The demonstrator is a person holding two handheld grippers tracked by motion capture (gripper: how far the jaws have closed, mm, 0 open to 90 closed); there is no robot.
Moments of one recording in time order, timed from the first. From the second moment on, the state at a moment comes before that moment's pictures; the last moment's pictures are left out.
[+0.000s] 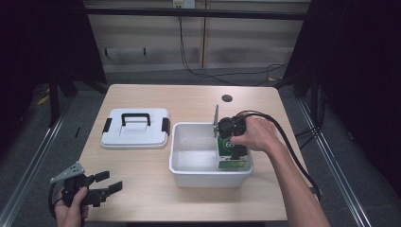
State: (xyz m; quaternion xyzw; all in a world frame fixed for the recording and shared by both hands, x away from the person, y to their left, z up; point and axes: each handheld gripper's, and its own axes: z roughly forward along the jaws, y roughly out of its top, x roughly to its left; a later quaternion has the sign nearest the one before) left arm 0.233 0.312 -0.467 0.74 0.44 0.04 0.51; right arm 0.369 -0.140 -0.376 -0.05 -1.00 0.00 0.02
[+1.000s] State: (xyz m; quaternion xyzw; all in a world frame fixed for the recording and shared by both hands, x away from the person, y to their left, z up) left arm 0.232 0.313 -0.466 0.74 0.44 0.04 0.51; right arm 0.371 -0.137 -0.416 -0.05 -1.00 0.03 0.02
